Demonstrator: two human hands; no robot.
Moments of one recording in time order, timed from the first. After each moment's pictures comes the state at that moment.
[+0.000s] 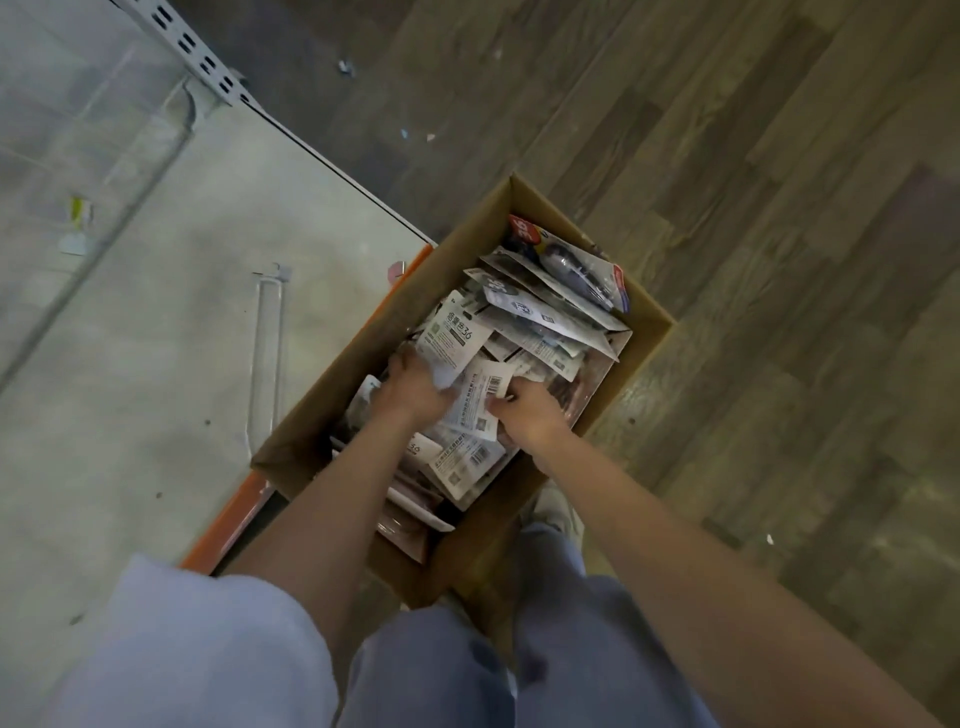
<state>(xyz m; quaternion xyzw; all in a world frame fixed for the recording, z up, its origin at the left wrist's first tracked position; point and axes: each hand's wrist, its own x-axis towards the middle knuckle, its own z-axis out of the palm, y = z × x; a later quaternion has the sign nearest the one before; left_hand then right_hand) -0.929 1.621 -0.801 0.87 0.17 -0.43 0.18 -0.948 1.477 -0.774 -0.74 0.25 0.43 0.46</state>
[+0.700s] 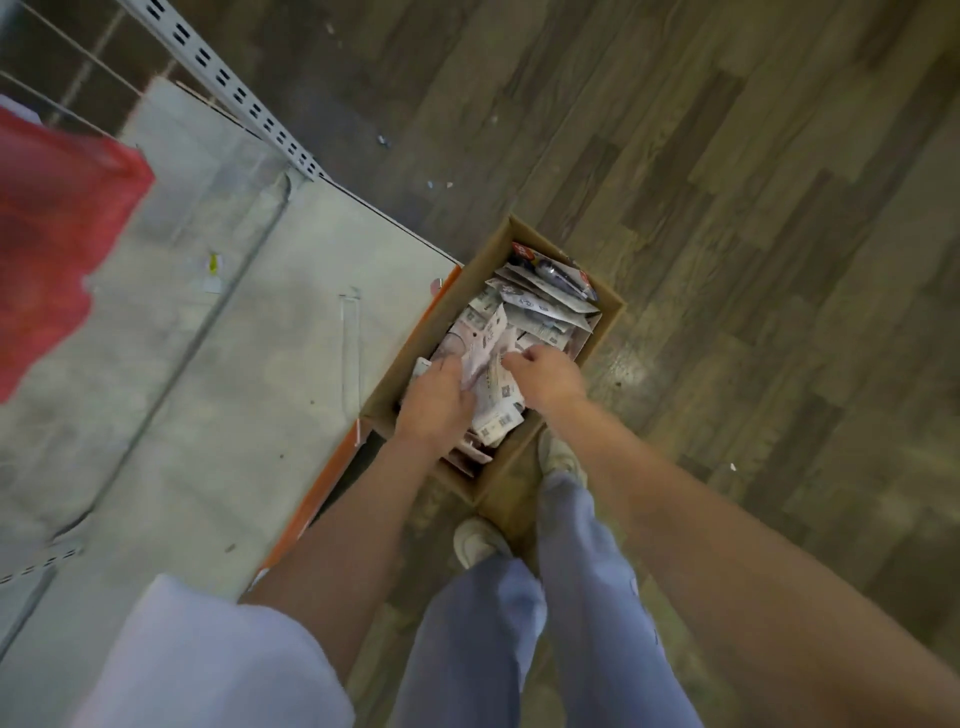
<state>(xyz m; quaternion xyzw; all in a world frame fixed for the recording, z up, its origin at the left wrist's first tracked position) -0.983 1.615 -0.565 0.93 0.03 -0.30 0.20 -0.963 1.482 -0.555 -0.77 0.26 0.38 0.43</state>
